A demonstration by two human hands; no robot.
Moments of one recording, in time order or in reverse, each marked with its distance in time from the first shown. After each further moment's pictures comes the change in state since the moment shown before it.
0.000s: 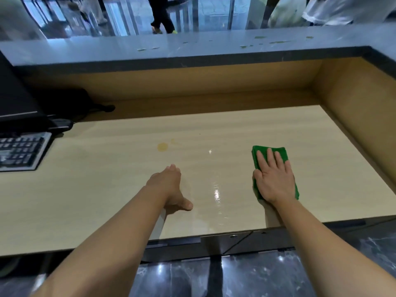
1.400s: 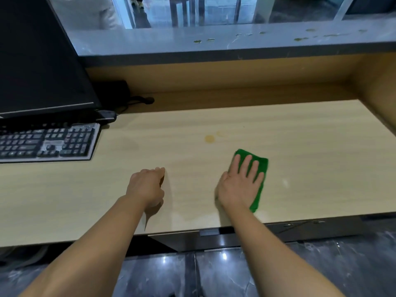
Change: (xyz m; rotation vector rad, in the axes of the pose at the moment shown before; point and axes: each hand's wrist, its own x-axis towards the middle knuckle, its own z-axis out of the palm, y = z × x) left_hand -0.043 -0.186 0.017 0.053 0.227 -0.103; right_hand -0.067 -0.249 0.015 0.112 -0.012 0.223
